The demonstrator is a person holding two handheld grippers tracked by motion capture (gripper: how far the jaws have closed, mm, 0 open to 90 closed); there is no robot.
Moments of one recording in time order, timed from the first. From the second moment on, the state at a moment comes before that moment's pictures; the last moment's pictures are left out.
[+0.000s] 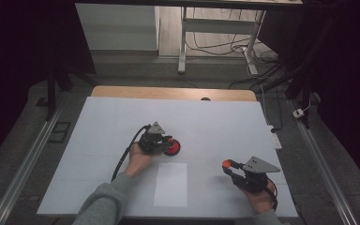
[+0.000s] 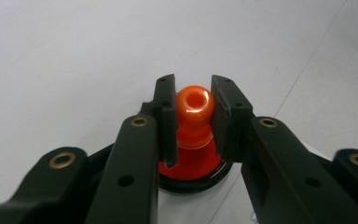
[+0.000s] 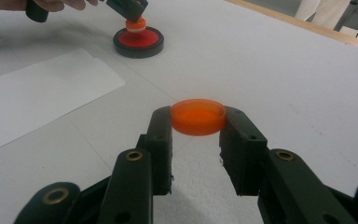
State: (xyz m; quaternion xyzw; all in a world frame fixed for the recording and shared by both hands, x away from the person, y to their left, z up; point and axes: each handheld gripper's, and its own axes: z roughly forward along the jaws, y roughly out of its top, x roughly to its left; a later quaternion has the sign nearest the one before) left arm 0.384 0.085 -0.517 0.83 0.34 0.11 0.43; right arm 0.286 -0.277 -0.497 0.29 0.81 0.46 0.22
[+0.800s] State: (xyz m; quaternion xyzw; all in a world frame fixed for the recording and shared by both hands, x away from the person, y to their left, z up) left arm 0.381 0.083 -0.528 0.84 0.32 0.14 0.42; right arm 0.286 -0.277 -0.497 0.29 0.81 0.46 0.22
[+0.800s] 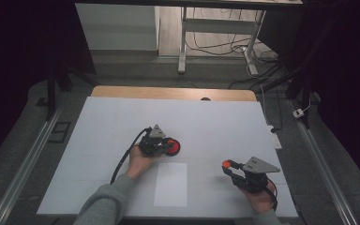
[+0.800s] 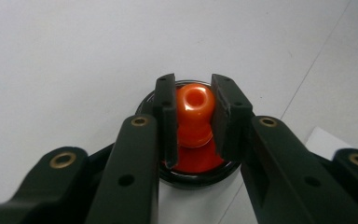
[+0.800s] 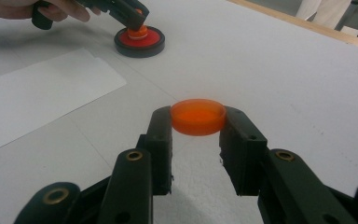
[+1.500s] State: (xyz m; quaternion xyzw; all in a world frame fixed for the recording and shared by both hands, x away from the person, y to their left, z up) left arm 0.380 0.083 -0.529 0.84 0.32 0.14 0.42; right arm 0.285 -0.277 -0.497 0.29 0.81 0.46 0.22
